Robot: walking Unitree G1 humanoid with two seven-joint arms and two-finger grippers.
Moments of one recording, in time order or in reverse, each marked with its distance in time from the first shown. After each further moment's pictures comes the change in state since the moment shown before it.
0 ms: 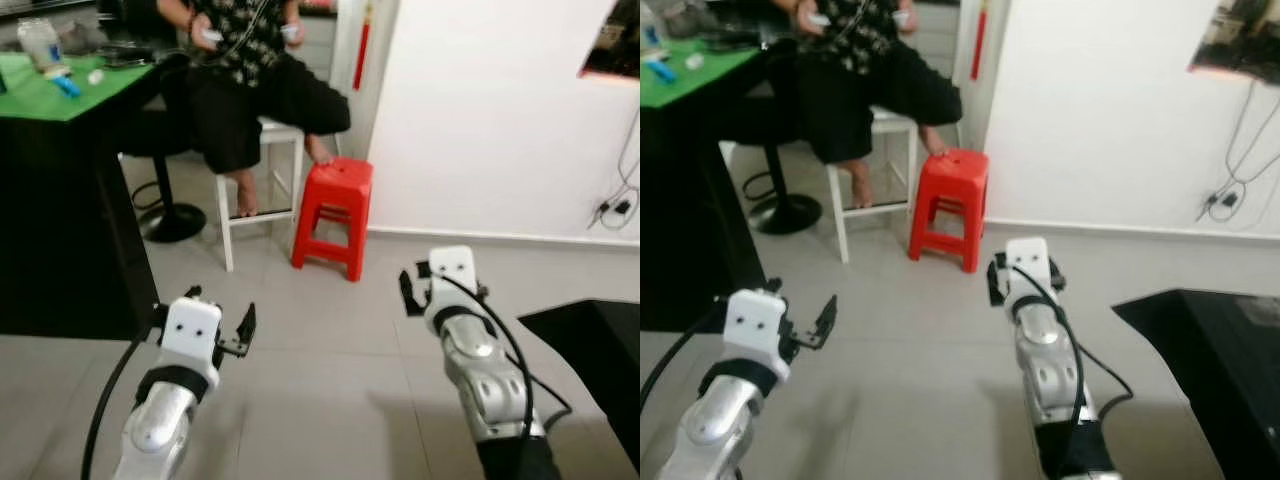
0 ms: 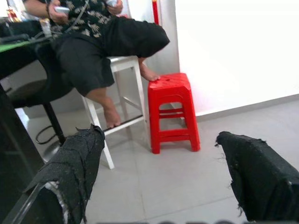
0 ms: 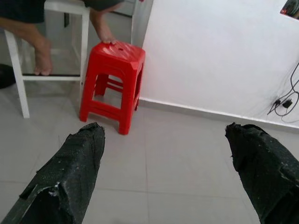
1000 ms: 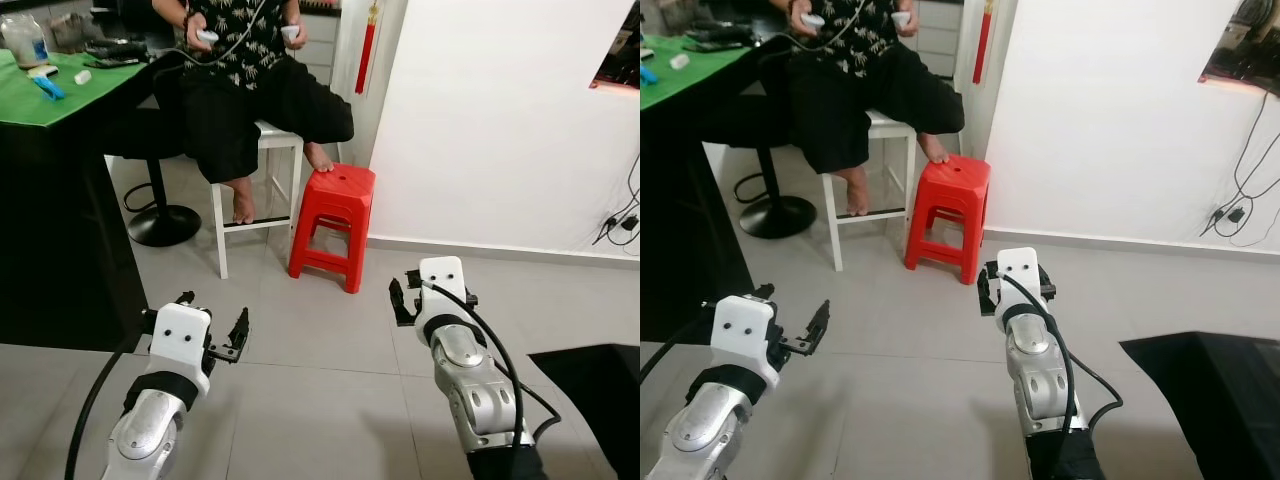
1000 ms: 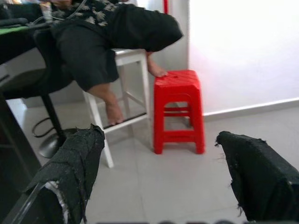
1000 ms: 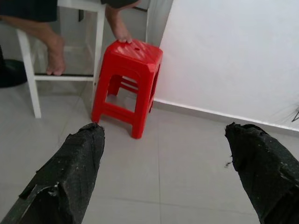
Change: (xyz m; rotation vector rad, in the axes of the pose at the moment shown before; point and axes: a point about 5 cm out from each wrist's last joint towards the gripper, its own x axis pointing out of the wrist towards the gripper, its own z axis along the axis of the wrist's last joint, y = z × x) left arm -0.002 0.005 0.001 -0.037 -0.009 0.007; right arm 0.000 0.011 0.004 0.008 -0.012 0.032
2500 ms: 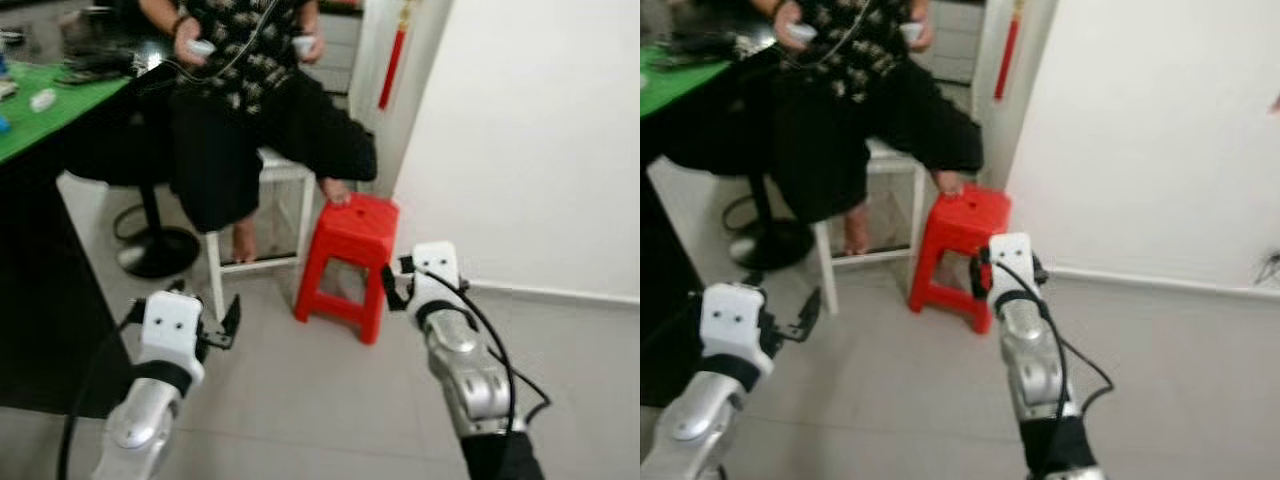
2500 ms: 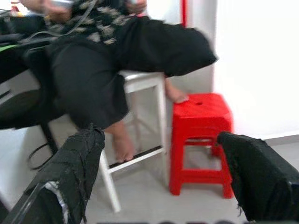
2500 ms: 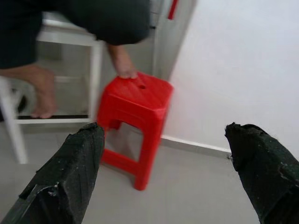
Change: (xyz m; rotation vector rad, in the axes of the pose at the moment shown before) left arm -0.002 -0.003 0.001 -0.030 -0.001 -0.011; right arm 0.000 -0.006 0.001 -0.019 -0.007 -0.006
